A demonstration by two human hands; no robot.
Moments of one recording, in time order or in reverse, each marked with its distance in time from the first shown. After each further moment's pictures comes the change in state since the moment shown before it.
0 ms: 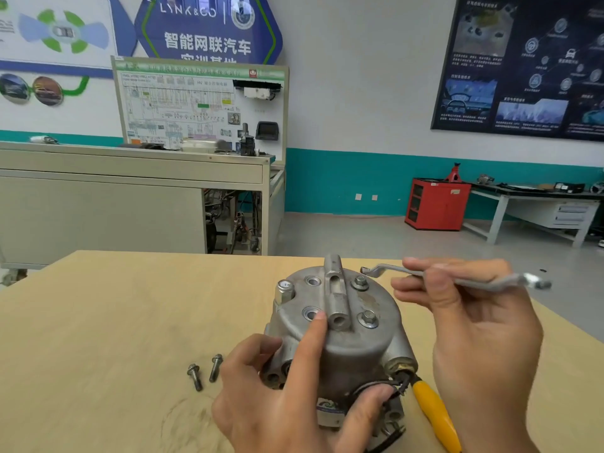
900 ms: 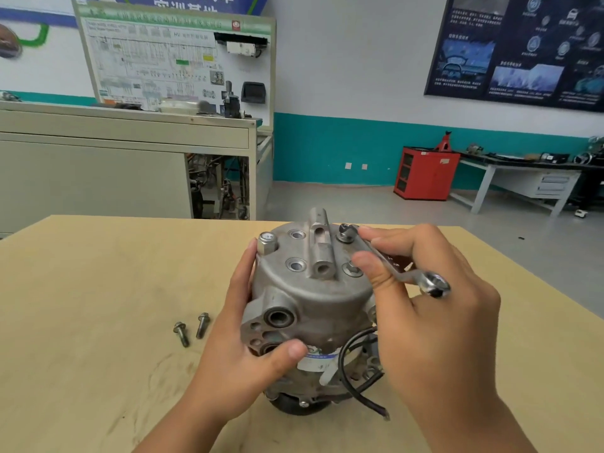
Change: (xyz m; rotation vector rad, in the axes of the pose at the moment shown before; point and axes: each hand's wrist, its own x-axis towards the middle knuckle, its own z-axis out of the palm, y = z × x) left_hand 0.008 -0.082 0.010 -0.843 -0.581 -0.170; right_hand -0.021 -0.019 0.006 -0.684 -0.149 -0.365
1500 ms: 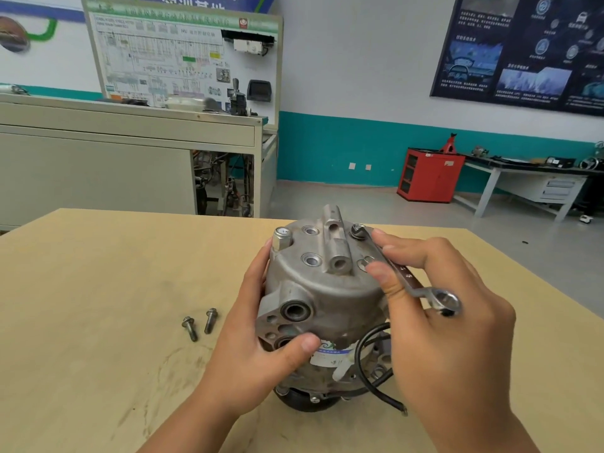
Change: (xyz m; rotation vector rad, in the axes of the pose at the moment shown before) left_hand -0.002 0.000 -0.001 -0.012 0.012 -0.012; right_hand -0.011 -0.005 0.000 0.025 -0.020 0.060
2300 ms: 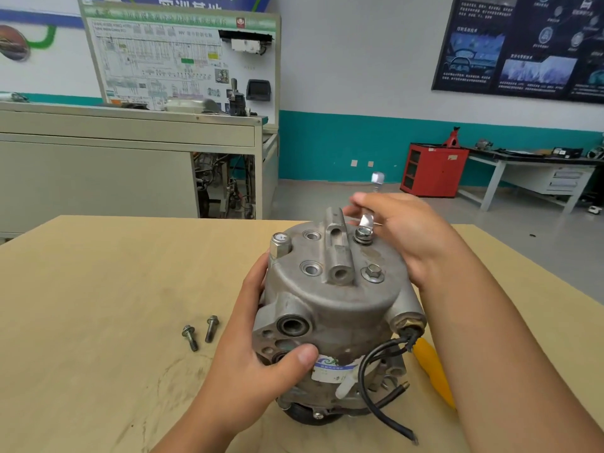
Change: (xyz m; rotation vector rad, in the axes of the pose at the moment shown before) left_hand 0.002 -0.005 -0.002 -0.011 -0.020 -0.038; right_hand 0.075 0.065 0.058 0.794 -0.464 1.057
